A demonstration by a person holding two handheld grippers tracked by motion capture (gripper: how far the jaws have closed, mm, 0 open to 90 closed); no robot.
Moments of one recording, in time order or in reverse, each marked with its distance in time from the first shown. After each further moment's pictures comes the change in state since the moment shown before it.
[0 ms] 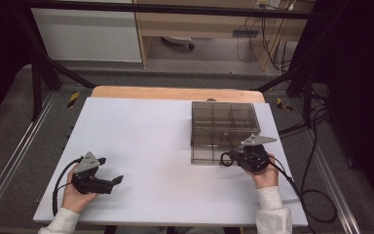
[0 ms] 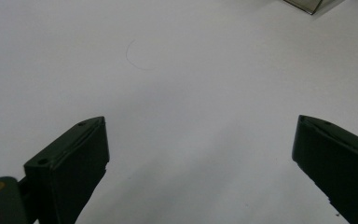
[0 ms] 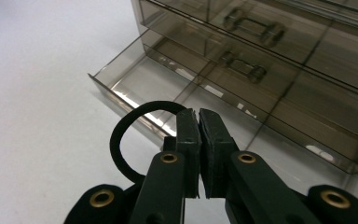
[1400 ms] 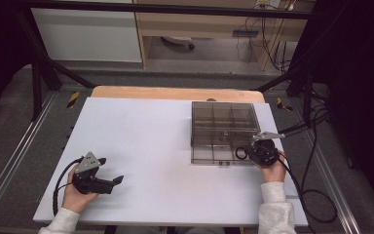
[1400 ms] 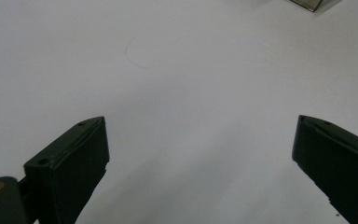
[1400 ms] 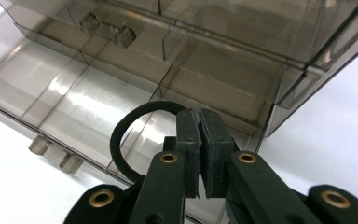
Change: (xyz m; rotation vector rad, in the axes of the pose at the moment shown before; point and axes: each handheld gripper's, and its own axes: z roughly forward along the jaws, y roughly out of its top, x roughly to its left) left arm 0.000 0.000 0.001 0.004 0.000 0.002; right arm -0.050 -0.018 0.015 0.054 -0.188 0.102
